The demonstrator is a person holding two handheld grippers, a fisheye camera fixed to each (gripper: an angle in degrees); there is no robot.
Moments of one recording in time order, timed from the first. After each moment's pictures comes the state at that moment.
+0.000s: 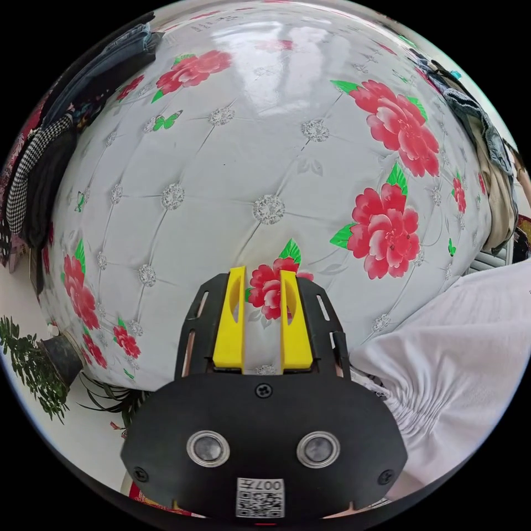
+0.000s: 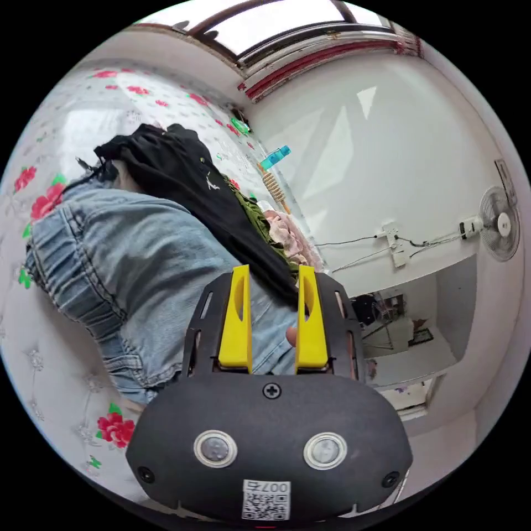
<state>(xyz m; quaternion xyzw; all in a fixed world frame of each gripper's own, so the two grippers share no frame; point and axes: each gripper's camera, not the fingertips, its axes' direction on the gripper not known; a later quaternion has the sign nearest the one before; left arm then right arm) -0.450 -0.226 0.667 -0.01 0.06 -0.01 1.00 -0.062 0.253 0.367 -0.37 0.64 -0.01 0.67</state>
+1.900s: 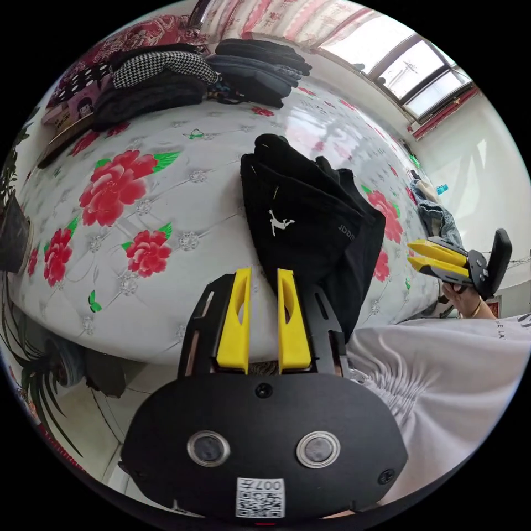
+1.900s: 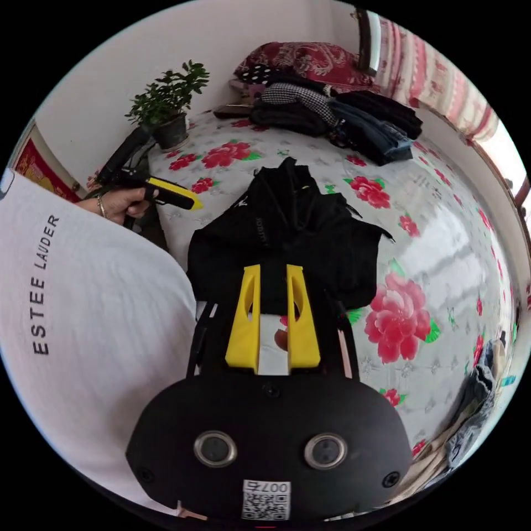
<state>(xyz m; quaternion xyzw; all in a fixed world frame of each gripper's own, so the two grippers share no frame) -0.624 0.079 0.541 0.22 0.17 -0.19 0.94 -0.453 0.289 0.402 -0.36 -0.12 -0.24 0.89</state>
